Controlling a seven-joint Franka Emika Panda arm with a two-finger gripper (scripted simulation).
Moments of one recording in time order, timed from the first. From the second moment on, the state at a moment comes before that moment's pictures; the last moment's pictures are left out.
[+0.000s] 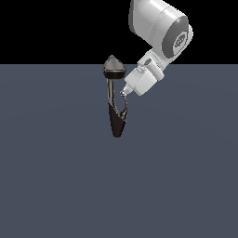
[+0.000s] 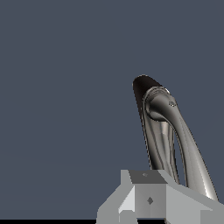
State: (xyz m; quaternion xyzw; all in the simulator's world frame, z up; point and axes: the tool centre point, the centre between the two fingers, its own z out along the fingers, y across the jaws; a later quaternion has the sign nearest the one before) arm 0.060 -0.017 0.180 -0.69 0.62 0.29 0.26
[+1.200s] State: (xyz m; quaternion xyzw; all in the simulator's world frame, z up) arm 0.006 -0.021 0.185 -0.69 0.61 0.28 0.26
